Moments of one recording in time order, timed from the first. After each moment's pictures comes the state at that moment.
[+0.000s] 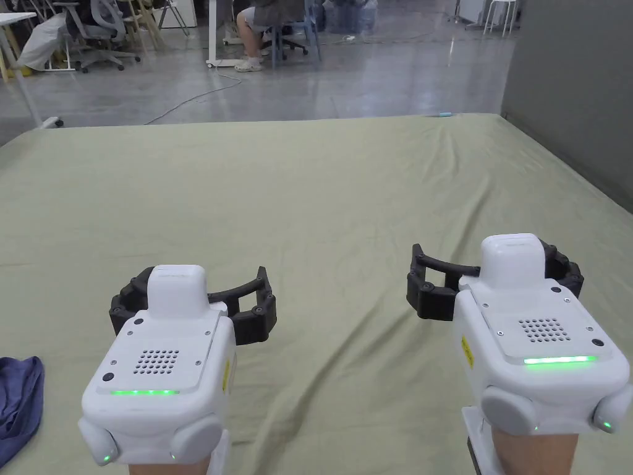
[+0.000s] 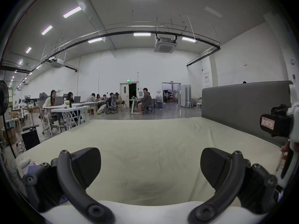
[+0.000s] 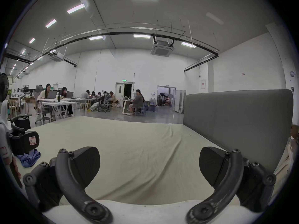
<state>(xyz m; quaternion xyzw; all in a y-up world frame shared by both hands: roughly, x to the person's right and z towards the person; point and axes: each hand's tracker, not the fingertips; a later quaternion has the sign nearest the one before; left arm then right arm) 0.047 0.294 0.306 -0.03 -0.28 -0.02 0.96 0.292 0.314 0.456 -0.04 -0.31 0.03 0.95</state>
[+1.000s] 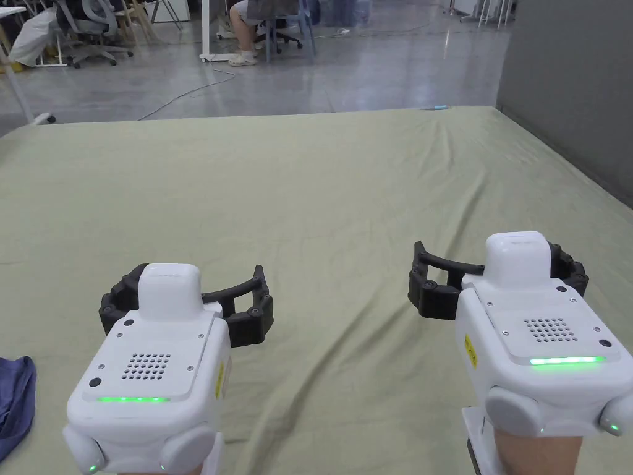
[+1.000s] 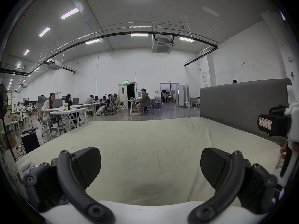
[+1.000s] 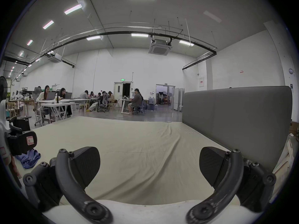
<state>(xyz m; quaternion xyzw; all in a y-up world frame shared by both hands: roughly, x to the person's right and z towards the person) 0.046 0.296 0.309 -0.03 -0.29 -0.03 0.96 0.294 0.312 0.459 -0.05 -0.31 0.02 0.95</state>
